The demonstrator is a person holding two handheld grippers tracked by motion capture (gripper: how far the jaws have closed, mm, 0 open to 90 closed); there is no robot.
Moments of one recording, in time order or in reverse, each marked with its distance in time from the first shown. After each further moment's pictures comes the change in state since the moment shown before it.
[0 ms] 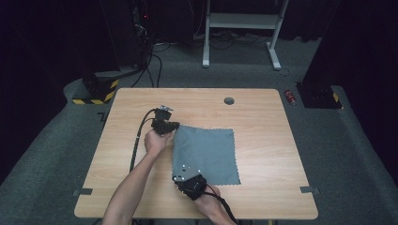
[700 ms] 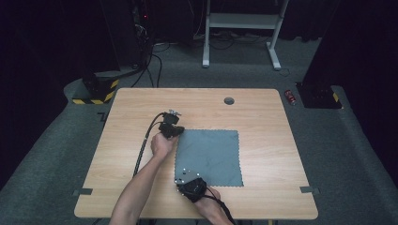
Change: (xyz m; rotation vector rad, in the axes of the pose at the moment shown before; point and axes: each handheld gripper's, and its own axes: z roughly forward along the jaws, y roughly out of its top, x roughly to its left) left arm -0.018 -0.007 0.036 0.071 0.038 0.033; right arm 0.001 -0.021 0.015 0.042 -0.030 0.013
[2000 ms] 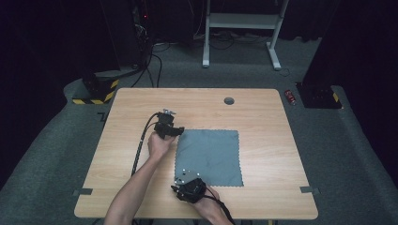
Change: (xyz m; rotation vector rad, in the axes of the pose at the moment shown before) left arm 0.008 -0.005 -0.009 -0.028 0.070 -0.046; right arm 0.002 -0.002 0.004 0.008 0.049 0.014
